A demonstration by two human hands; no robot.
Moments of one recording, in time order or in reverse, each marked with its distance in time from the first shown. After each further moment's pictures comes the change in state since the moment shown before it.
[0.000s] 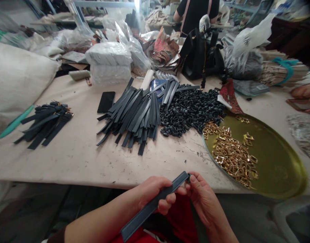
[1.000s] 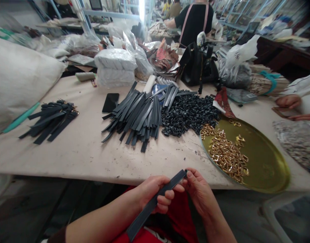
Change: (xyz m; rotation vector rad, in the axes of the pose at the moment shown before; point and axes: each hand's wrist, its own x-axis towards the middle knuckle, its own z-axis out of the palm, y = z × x) left_hand -0.010 -0.017 -0.004 -0.085 -0.110 0.005; right_hand -0.007 0.004 0.009 -0.054 -0.002 -0.053
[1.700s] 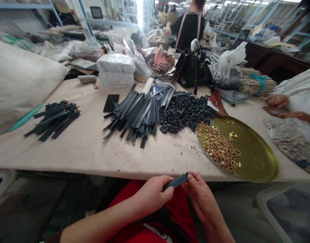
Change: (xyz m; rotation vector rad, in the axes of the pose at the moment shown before) left_hand -0.013 -0.035 0.024 1.354 0.543 0.611; right_hand -0.033 0.008 -0.011 0.010 0.075 -0.040
